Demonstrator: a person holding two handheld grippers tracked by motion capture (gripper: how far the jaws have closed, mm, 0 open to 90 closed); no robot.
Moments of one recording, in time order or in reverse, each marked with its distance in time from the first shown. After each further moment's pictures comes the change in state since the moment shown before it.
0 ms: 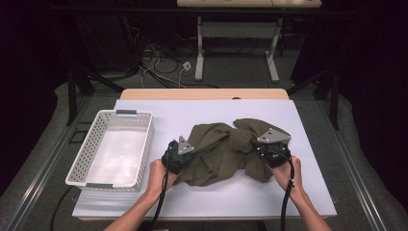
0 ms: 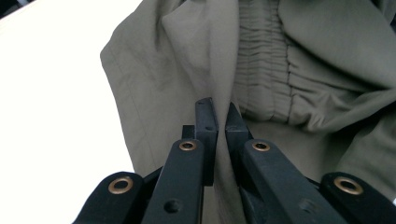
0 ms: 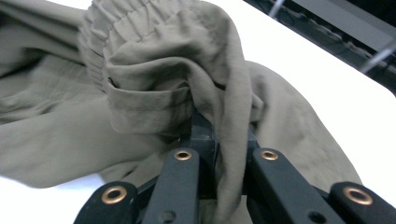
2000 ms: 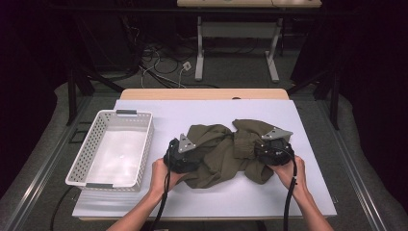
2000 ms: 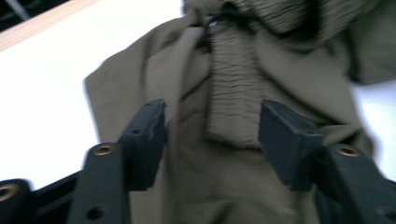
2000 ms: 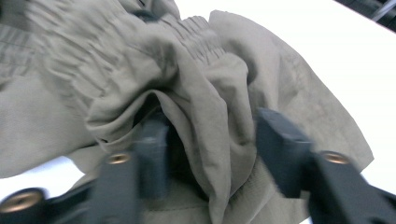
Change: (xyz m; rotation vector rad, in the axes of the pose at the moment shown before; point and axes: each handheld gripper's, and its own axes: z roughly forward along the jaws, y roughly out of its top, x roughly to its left) left arm -0.013 0.017 -0.012 -0.072 -0.046 -0.045; right arm -0.013 -0.009 0.009 0.120 -0.008 0.072
